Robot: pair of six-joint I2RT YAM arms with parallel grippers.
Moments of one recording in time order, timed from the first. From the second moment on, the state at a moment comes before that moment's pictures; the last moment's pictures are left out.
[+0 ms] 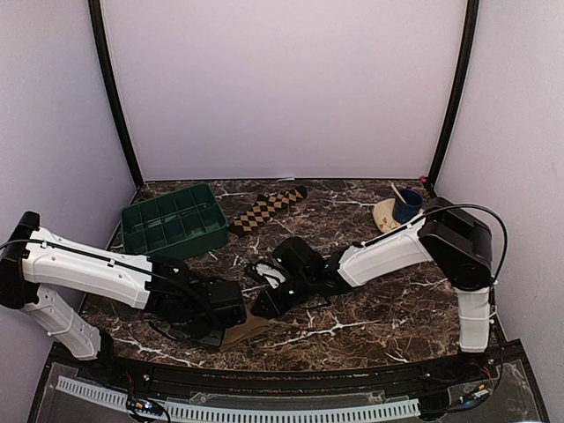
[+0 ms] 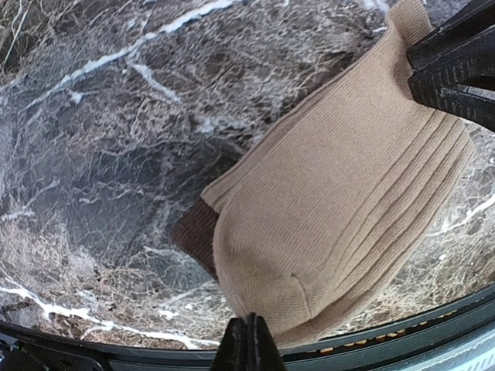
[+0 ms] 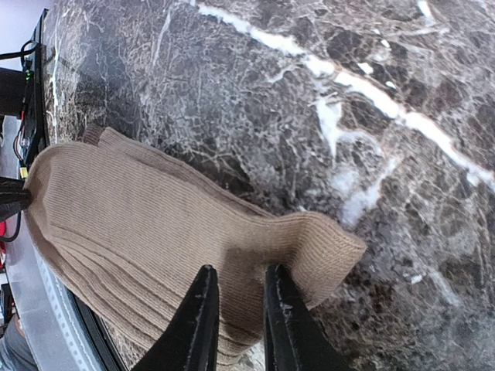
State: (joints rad) left arm -1.30 1.49 0.95 -0.99 -0.24 -1.17; right arm 1.07 2.05 1.19 0.03 -0.39 0.41
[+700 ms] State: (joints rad) left arm -1.32 1.54 0.99 -0.98 -0.25 -1.18; right arm 1.10 2.07 1.19 0.09 -0.30 0.45
